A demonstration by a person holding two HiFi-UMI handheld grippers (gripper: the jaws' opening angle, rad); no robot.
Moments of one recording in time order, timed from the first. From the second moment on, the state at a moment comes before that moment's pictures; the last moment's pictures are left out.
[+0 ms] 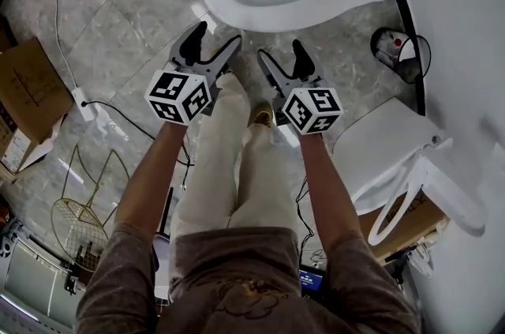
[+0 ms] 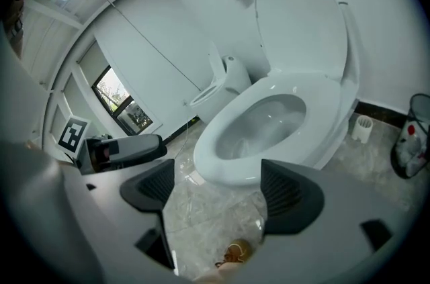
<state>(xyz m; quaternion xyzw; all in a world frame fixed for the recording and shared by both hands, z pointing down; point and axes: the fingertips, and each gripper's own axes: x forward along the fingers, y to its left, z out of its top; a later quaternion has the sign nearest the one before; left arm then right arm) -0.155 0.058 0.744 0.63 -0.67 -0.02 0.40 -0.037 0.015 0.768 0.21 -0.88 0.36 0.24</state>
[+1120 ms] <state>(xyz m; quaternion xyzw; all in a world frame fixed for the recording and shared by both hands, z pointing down) -0.174 0.044 0.860 0.60 -0.64 0.00 0.48 -0.054 0.010 0.870 0.24 -0.84 0.42 0.26</state>
